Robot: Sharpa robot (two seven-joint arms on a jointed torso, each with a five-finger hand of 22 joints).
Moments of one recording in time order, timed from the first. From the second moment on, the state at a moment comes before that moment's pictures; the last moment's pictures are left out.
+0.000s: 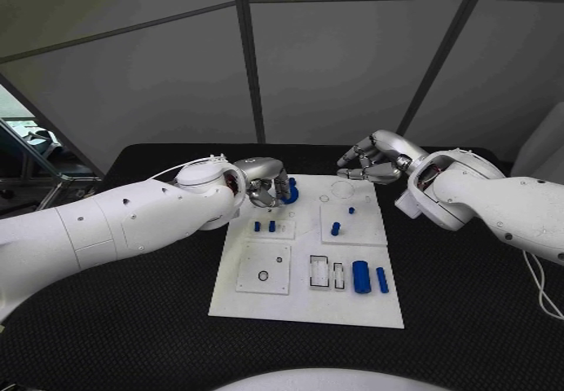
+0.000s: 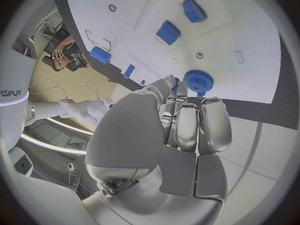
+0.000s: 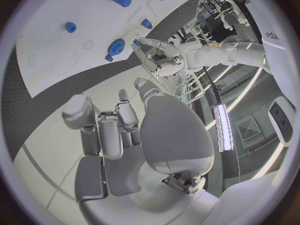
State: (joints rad) left arm 1.24 -0.61 -0.05 1.30 -1.43 -0.15 -0.05; left_hand 1.50 -0.14 0.41 0.06 0.15 1.08 0.13 0.20 0.12 1.14 0.06 0.32 0.10 1.46 -0.02 1.36 1.11 0.19 1.45 0.09 1.30 1.31; right arm 1.23 -0.82 0.03 1.46 -1.07 -0.30 0.01; right_hand 1.34 -0.09 0.15 0.15 0.42 0.94 0.16 0.15 0.10 1.30 0.07 1.28 1.22 1.47 0.00 1.48 1.31 0.09 1.27 0.11 1.27 1.07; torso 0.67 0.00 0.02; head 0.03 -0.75
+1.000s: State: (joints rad) left arm 1.23 -0.68 -0.05 1.32 -1.40 -0.11 -0.08; left_hand 1.49 -0.15 0.41 0.06 0.15 1.09 0.13 0.19 0.12 1.14 0.06 0.31 0.10 1.46 -0.01 1.36 1.11 0.19 1.46 0.09 1.31 1.31; right arm 1.23 -0.82 0.03 1.46 -1.07 -0.30 0.01; right_hand 1.34 -0.09 0.15 0.15 0.42 0.94 0.16 0.15 0.10 1.30 0.07 1.28 1.22 1.47 0.00 1.48 1.31 0.09 1.27 0.11 1.27 1.07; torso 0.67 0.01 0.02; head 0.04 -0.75
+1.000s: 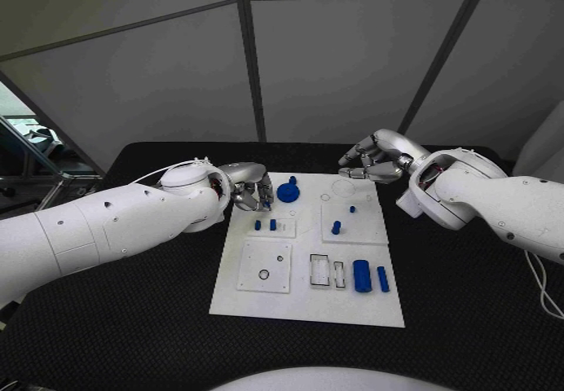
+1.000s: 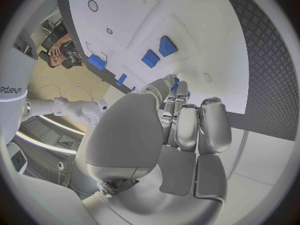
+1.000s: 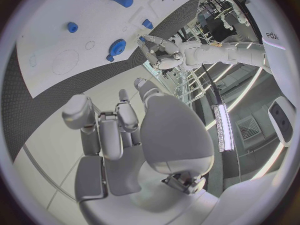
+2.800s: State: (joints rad) left arm 1.22 -0.65 -0.05 1.29 -1.41 -0.05 -0.12; left_hand 1.43 -0.18 0.42 0.05 0.15 0.99 0.15 0.10 0.09 1.13 0.08 0.25 0.09 1.47 -0.01 1.36 1.10 0.19 1.46 0.09 1.30 1.31; right arm 1.23 -0.82 0.03 1.46 -1.07 -0.30 0.01; right_hand 1.34 -0.09 0.15 0.15 0.43 0.94 0.16 0.15 0.09 1.30 0.07 1.28 1.21 1.47 0.00 1.48 1.31 0.09 1.27 0.11 1.26 1.07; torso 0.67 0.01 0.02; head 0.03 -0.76
